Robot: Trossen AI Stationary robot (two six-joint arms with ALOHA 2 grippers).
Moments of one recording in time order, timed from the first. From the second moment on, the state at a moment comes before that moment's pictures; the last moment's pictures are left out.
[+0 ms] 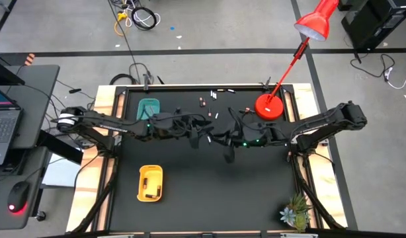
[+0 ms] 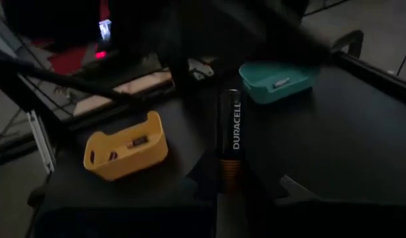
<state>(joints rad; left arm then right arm) -0.02 1.45 0.91 0.52 -0.22 -0.55 0.15 1.34 0.90 0.08 0.31 0.42</state>
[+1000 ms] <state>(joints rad) -0.03 1.47 0.91 0.56 -0.23 -0.61 0.15 1.33 0.90 0.23 0.32 0.45</state>
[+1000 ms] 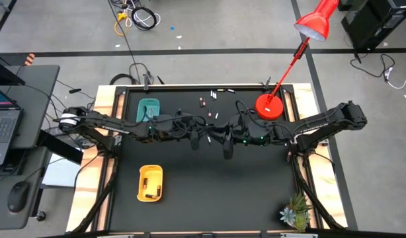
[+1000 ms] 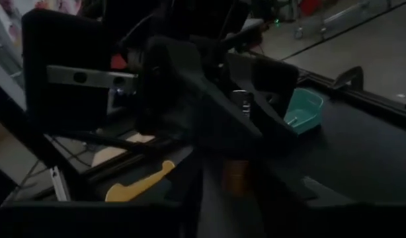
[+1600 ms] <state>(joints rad) -0.38 1.21 0.87 -0.76 0.37 -0.91 0.16 1.31 0.90 -0.17 0.19 0.52</state>
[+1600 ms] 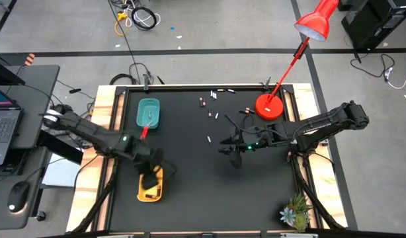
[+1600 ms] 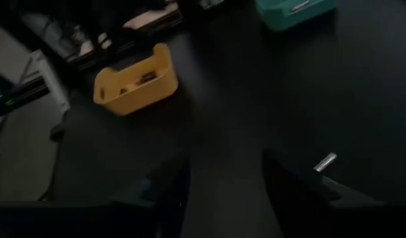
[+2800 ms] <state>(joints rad) -0.52 1.21 0.78 -0.49 0.13 -1.14 0.10 1.36 0.90 -1.06 -0.22 0.49</state>
